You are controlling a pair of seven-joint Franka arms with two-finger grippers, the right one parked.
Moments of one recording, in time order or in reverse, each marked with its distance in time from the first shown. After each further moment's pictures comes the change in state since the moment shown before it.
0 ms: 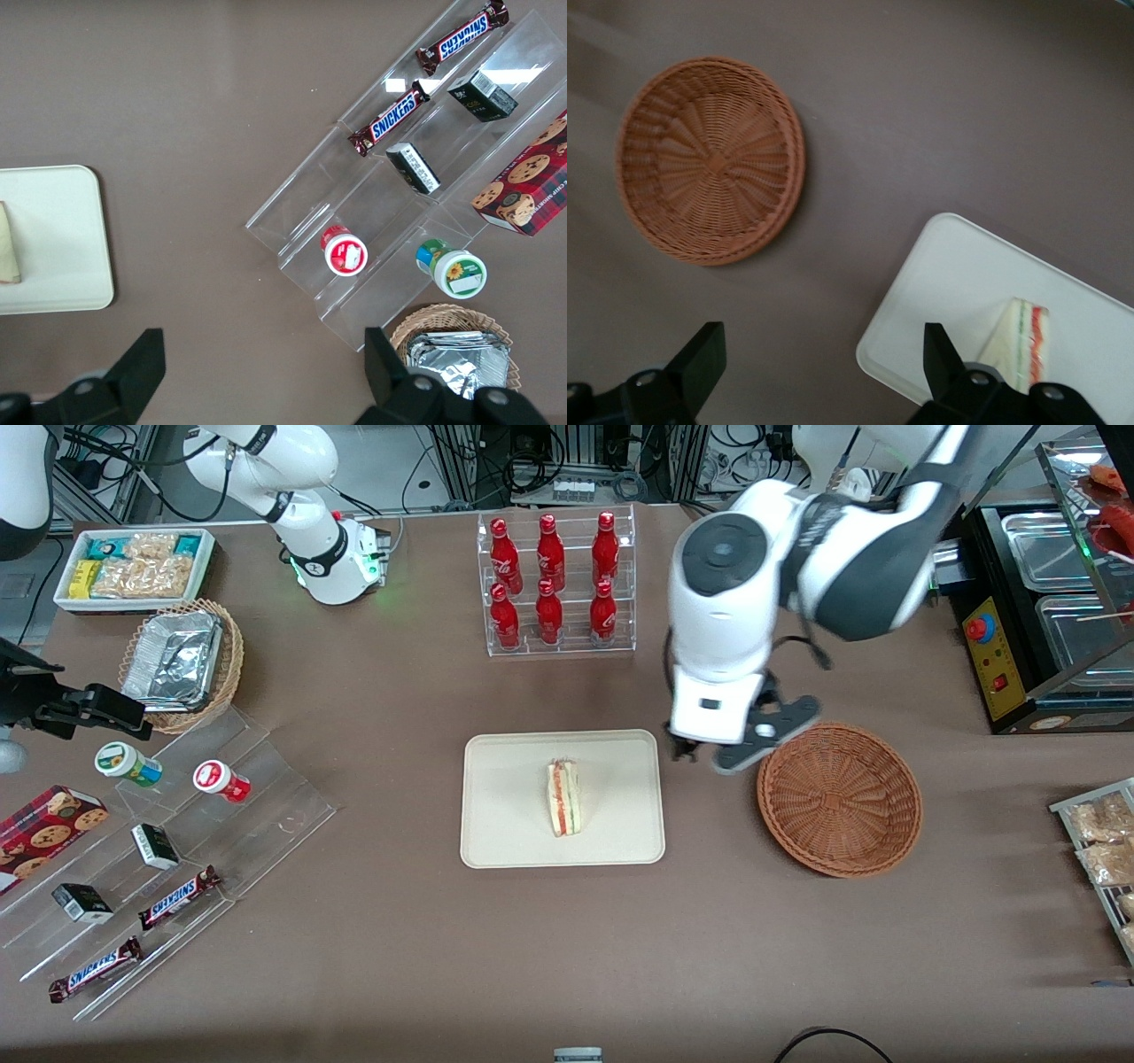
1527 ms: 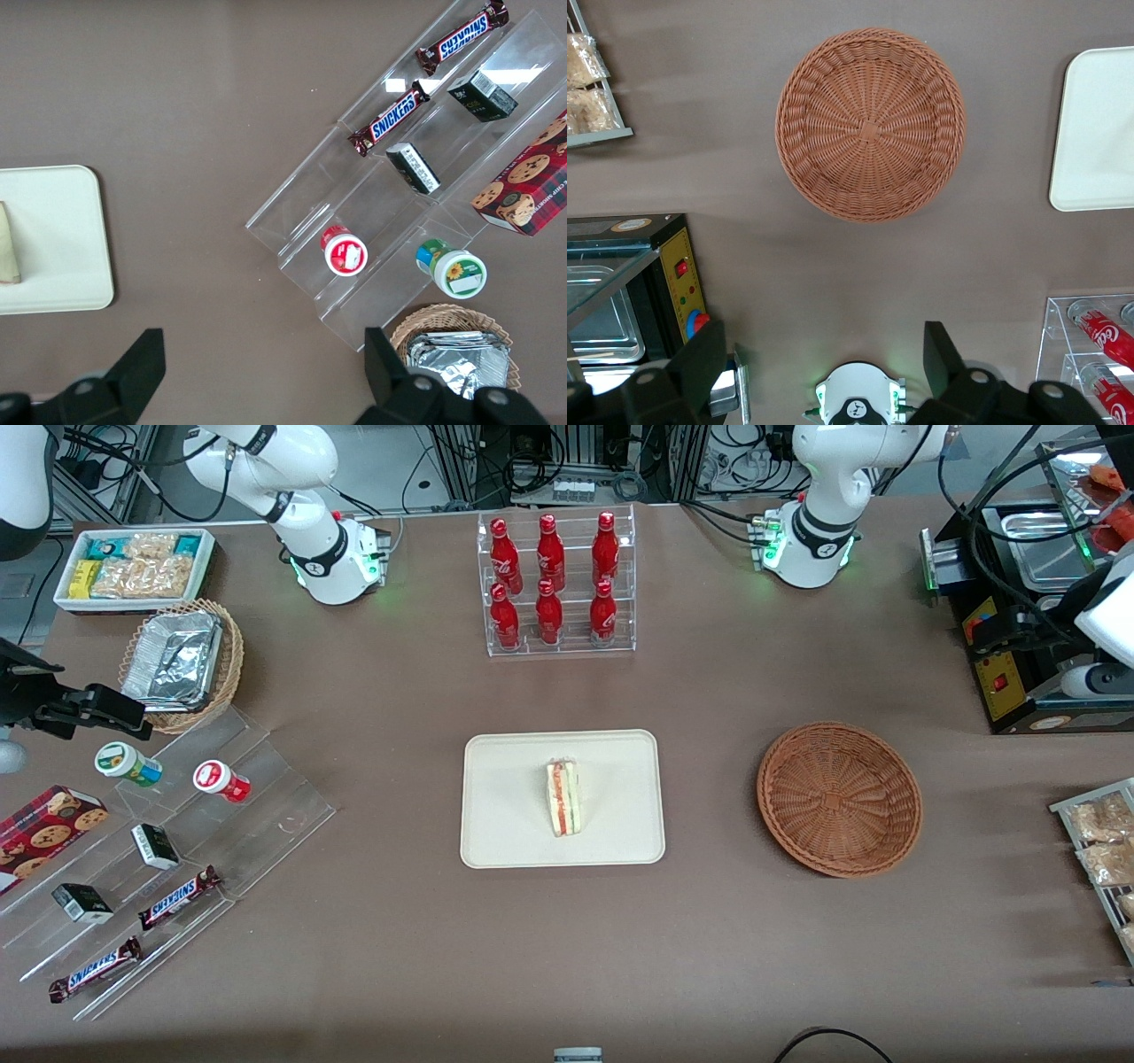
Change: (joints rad) arm 0.181 -0.295 0.456 -0.050 -0.326 -0.301 1.214
